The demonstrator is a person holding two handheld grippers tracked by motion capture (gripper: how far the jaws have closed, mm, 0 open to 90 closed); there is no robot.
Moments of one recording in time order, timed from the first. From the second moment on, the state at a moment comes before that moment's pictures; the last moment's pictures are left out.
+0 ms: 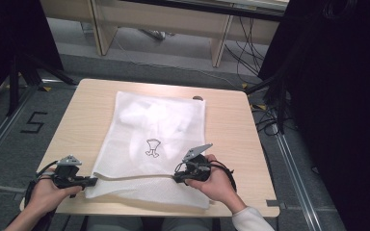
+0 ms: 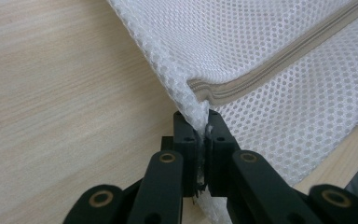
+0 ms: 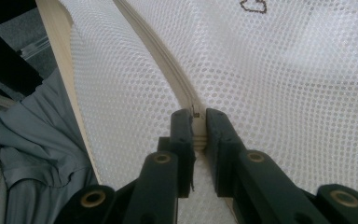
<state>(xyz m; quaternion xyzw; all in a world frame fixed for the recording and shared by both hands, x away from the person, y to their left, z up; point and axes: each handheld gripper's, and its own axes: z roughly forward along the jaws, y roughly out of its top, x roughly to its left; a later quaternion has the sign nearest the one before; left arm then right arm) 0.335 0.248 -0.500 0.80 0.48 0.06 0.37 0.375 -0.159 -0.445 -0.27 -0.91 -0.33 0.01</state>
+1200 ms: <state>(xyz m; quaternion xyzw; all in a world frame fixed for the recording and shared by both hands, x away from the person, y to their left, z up) 0.335 0.250 -0.499 0.80 0.47 0.05 0.36 0.372 -0.178 -0.444 -0.28 -0.90 -0.33 0.01</state>
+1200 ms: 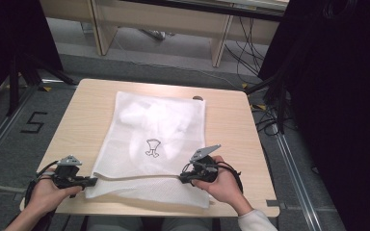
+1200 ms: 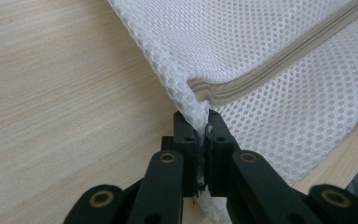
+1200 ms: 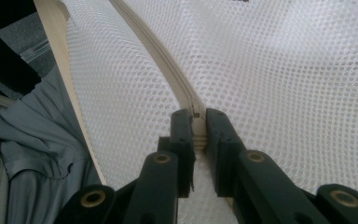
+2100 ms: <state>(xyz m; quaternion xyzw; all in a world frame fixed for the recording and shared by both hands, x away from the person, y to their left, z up) 0.335 0.250 -0.499 0.80 0.47 0.05 0.36 0.370 -0.194 -0.443 -0.29 -0.90 -0.34 0.01</state>
